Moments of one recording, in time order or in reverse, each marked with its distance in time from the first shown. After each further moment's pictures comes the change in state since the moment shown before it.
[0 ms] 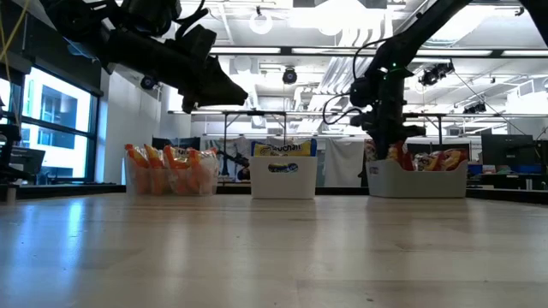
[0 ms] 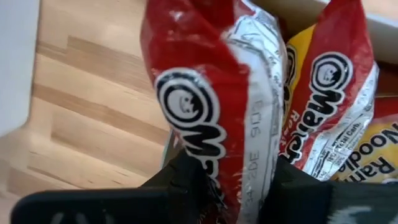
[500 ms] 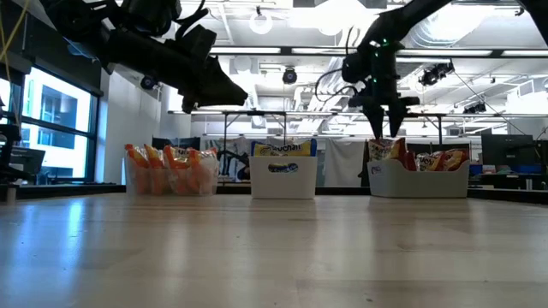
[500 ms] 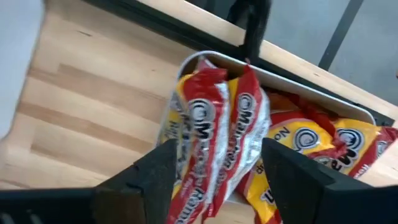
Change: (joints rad) left arm 0.000 0.000 0.000 -0.001 0.000 0.000; right arm 0.060 0.001 0.242 -0.214 0.225 -0.013
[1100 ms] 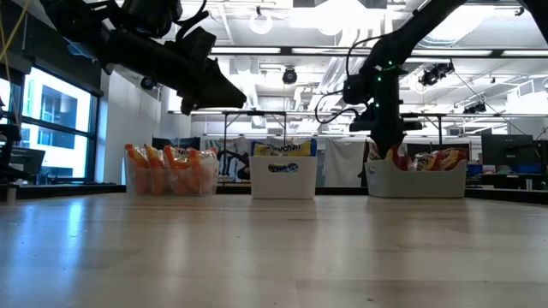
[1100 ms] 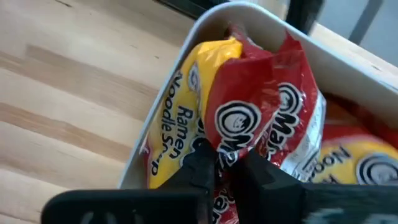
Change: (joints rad) left arm 0.000 0.000 0.000 -0.021 0.000 0.000; right arm 0.022 -0.003 -0.255 0.250 -0.033 0.004
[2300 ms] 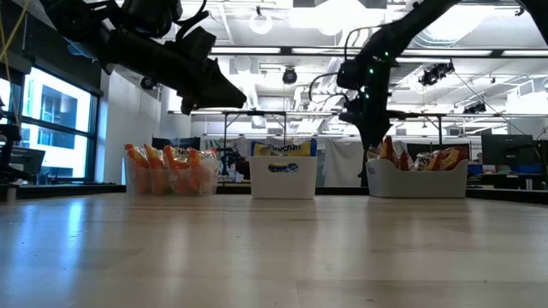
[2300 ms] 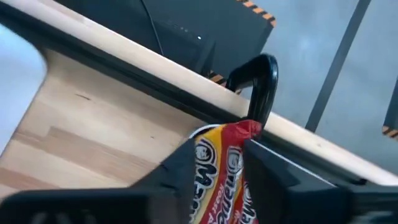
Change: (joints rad) left arm 0.000 0.000 0.000 0.000 0.000 0.002; right arm -0.010 0.001 0.103 0.114 0.110 -0.081
